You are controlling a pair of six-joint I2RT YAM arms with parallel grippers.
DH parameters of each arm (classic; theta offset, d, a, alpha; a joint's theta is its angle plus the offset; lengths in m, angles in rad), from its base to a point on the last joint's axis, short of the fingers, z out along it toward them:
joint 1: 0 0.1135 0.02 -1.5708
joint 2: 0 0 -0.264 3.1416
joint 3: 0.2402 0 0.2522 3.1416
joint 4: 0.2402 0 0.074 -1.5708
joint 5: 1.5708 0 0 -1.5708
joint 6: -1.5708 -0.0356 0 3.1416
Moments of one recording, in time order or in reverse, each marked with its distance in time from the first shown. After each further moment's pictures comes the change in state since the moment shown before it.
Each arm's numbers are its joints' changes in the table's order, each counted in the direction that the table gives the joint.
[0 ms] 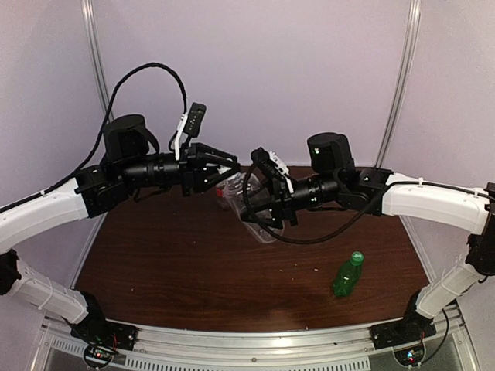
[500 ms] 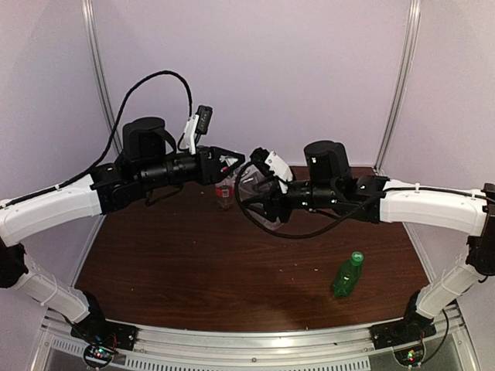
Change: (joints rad) left arm -0.015 0.093 0.040 0.027 -0.381 0.221; right arm 0.037 0.000 -0.051 -0.052 0.479 0.026
